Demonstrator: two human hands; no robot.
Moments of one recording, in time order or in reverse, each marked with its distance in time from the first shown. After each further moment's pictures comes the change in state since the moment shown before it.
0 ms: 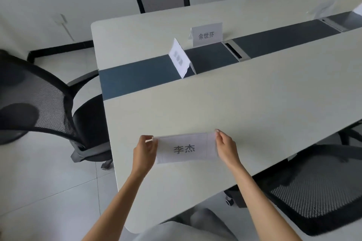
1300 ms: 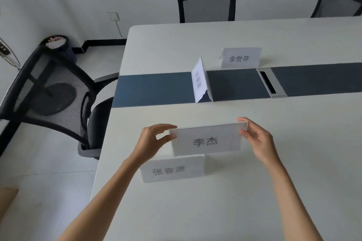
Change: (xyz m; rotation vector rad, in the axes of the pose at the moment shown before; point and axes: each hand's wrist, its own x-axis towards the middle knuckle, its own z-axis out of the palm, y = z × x) left_hand 0.090 0.109 0.040 0.096 -0.022 0.282; right_hand 0.202 -0.027 -0.103 0.179 -0.306 -0.413
